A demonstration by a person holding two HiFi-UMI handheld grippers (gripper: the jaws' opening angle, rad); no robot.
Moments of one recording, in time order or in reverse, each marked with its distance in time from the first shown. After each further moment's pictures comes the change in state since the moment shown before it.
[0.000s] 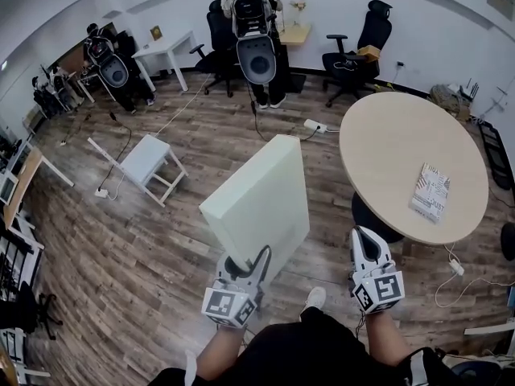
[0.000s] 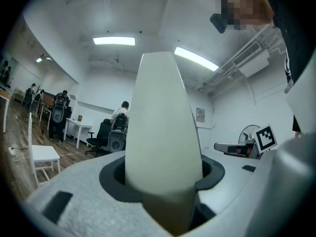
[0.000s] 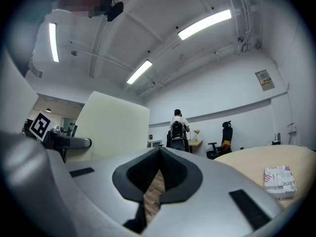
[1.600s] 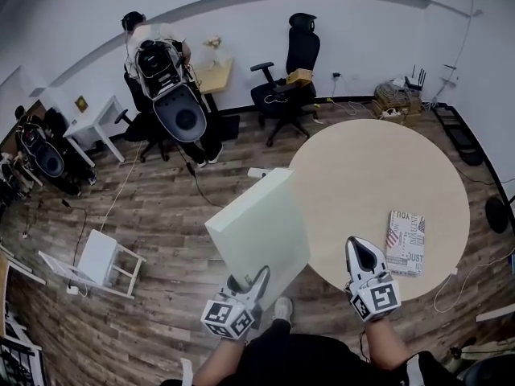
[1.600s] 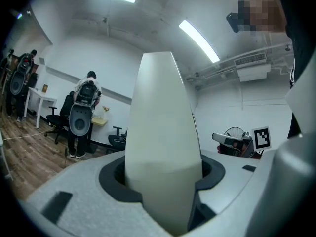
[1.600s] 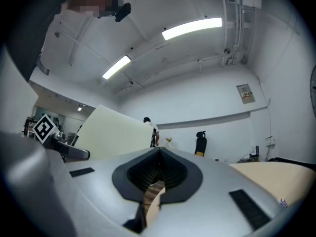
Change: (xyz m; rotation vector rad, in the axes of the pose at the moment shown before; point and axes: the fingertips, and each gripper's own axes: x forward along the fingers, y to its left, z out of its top) left arm 0.395 -0.001 -0.044 -0.103 0.177 -0.336; right arm 0.173 -0.287 0.017 -0.049 -0.069 -0.286
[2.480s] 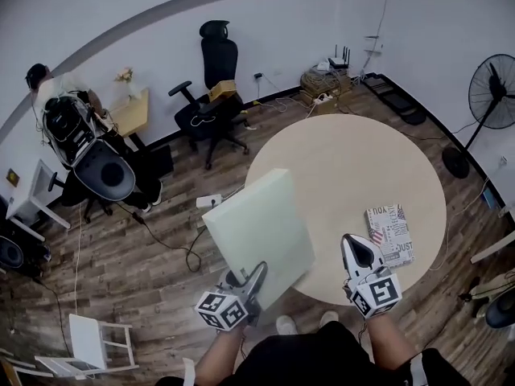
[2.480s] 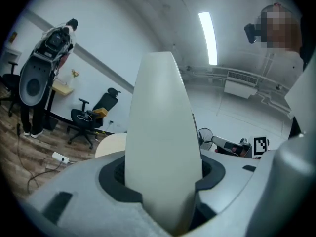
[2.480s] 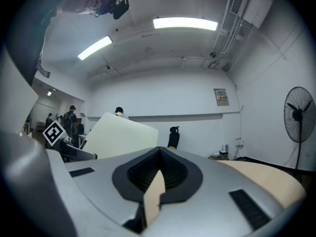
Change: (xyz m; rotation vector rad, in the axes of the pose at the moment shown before) left arm 0.200 0.053 0.004 -0.155 0.194 -0.411; right arm 0.076 -0.082 -0.011 -0.018 0.084 -0.331
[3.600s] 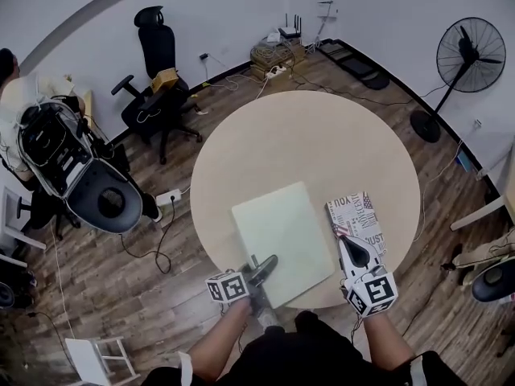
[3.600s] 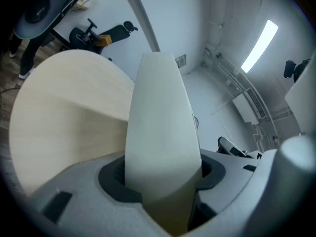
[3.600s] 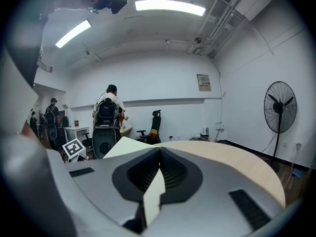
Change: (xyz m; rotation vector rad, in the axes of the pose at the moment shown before) left arm 0.175 -0.041 -0.159 -0.499 0.395 -0.235; right arm -0.040 -0.134 -0.065 0.061 0.197 -0.177
